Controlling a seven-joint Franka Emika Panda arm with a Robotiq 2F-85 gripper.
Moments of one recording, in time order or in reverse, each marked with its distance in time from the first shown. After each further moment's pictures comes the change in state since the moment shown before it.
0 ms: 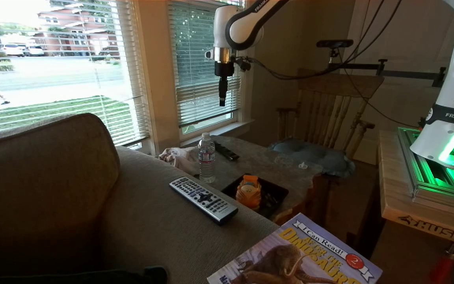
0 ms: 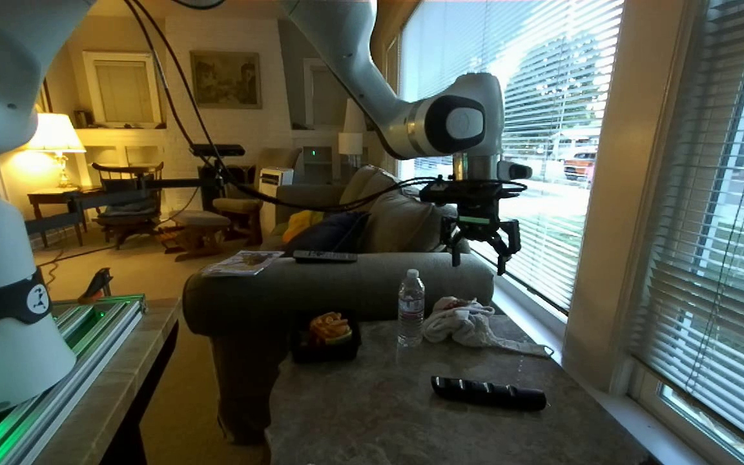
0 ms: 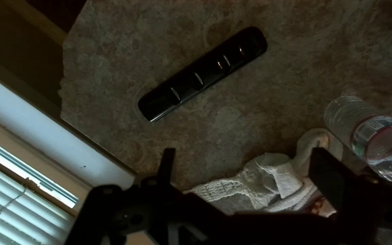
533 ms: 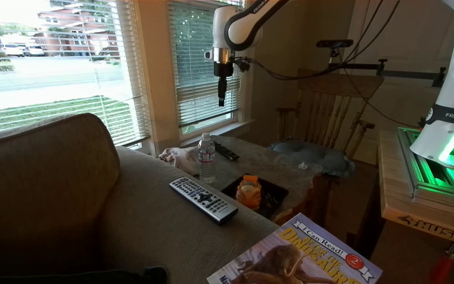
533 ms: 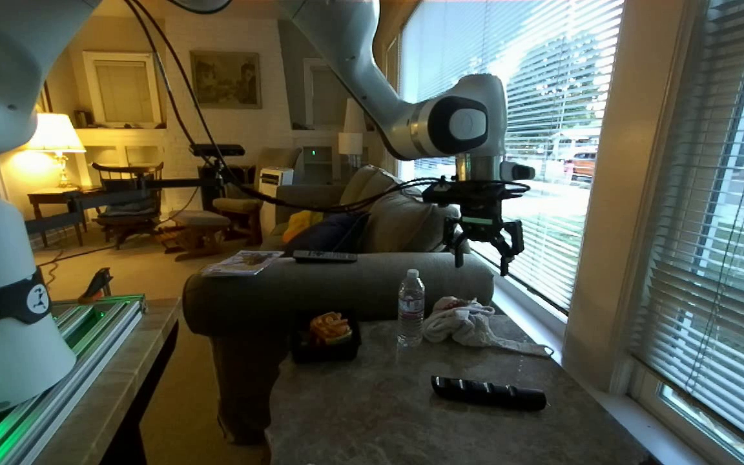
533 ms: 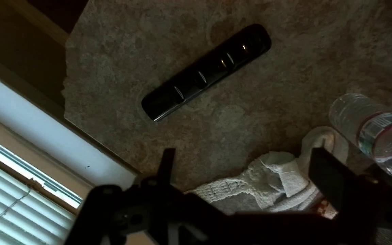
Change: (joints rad) arm 0.005 0.013 -0.010 0.021 0.000 -0.004 0.008
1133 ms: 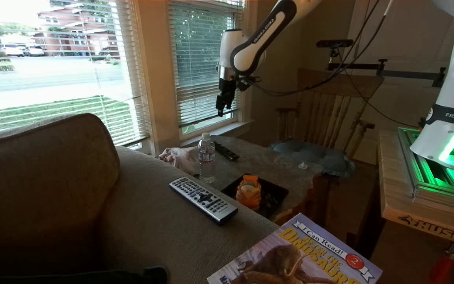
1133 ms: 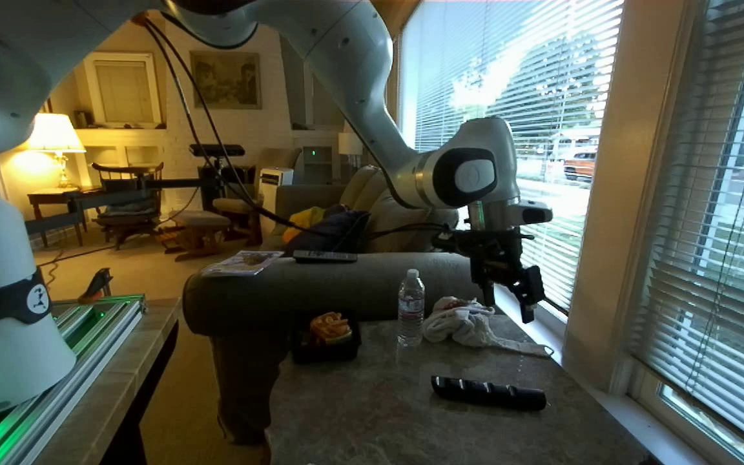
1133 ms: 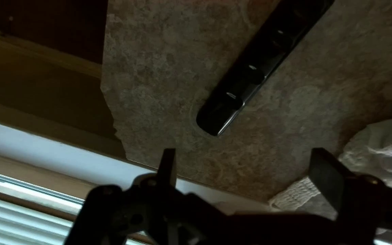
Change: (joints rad) arm 0.036 0.124 -0.139 0.000 0.005 0.244 0.363
